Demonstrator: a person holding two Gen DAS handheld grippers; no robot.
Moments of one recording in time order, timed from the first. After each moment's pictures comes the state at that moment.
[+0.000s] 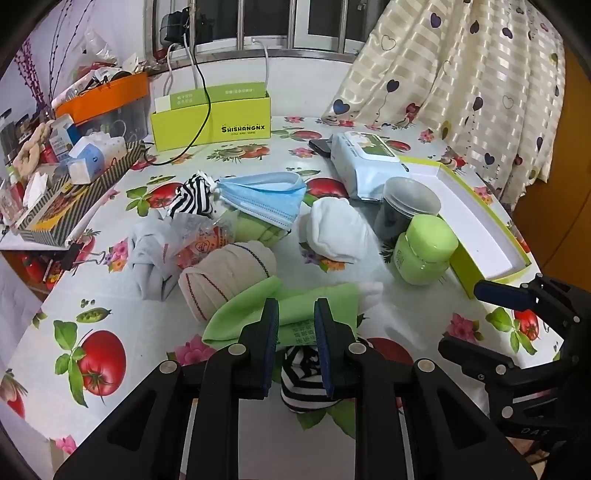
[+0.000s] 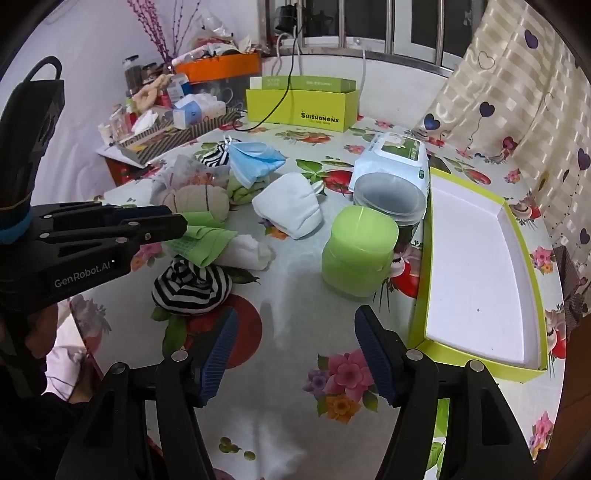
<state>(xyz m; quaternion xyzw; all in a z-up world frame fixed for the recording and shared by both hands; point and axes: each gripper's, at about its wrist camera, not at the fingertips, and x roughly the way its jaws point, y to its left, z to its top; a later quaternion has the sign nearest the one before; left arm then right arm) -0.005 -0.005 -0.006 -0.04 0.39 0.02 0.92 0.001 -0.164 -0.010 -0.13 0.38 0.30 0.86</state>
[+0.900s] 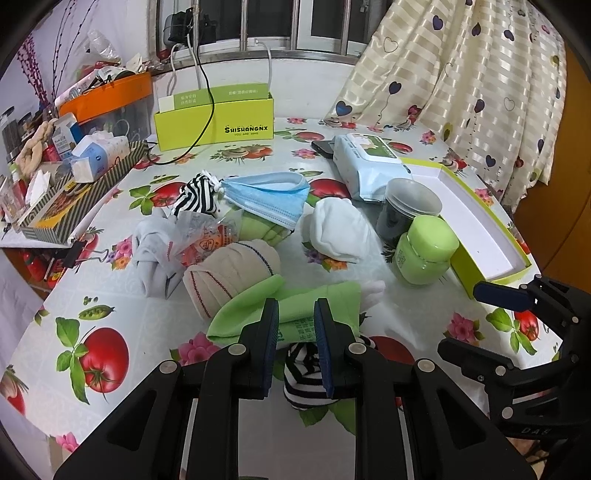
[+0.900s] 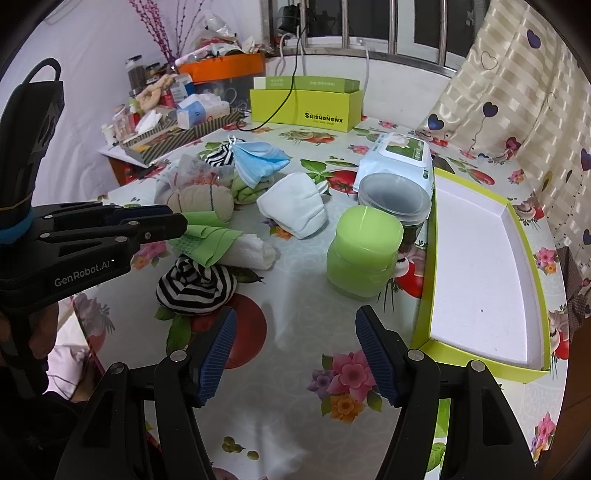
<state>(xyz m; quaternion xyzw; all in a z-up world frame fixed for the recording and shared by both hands) -0.006 -0.002 -0.001 -0.04 0.39 0.02 0.92 0.004 -0.165 -0.012 -0.13 0.38 0.31 0.86</state>
